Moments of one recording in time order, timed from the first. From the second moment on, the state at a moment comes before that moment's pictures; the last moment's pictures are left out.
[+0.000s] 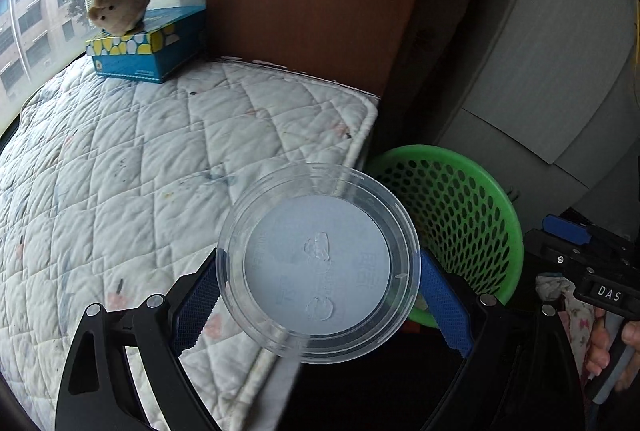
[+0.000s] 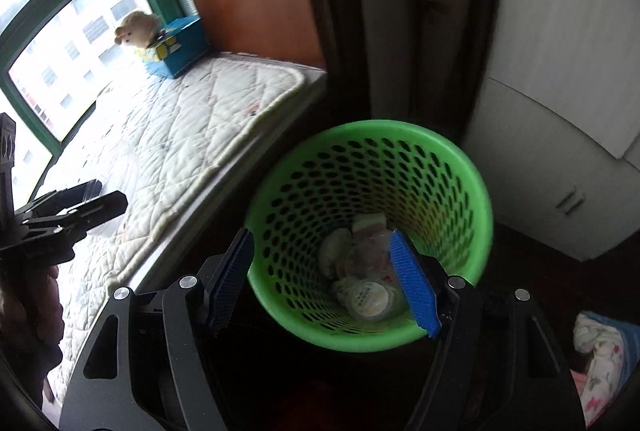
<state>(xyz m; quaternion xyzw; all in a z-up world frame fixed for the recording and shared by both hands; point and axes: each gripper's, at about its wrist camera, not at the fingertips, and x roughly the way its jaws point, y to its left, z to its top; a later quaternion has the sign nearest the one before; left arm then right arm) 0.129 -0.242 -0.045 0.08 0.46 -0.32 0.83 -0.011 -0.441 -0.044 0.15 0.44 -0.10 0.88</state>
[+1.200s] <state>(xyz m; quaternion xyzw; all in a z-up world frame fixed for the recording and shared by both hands) 0.099 -0.324 -0.064 0.11 0.47 -0.36 0.80 -0.049 -0.482 -0.060 0.21 0.43 -0.13 0.87</state>
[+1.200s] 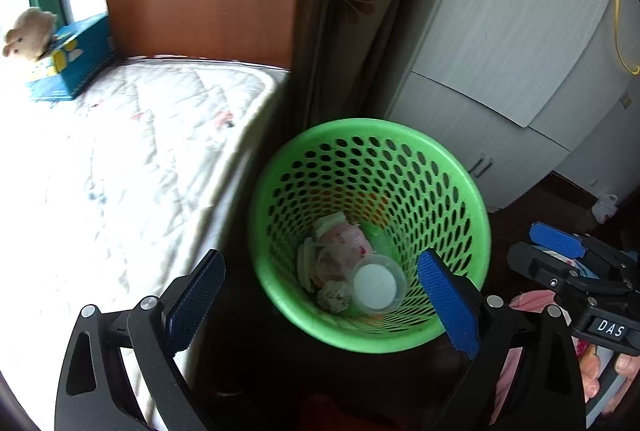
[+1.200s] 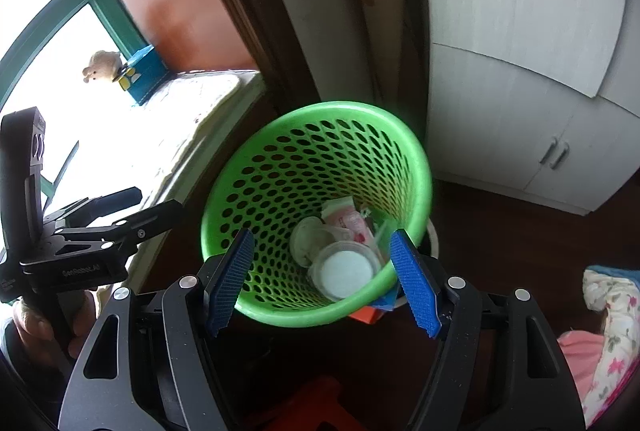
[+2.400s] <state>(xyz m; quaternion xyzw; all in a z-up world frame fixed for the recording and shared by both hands) 0.088 -0.087 -0.013 0.04 0.41 -0.14 0.90 0.015 -0.327 -0.005 0.11 0.39 -0.01 0.91</state>
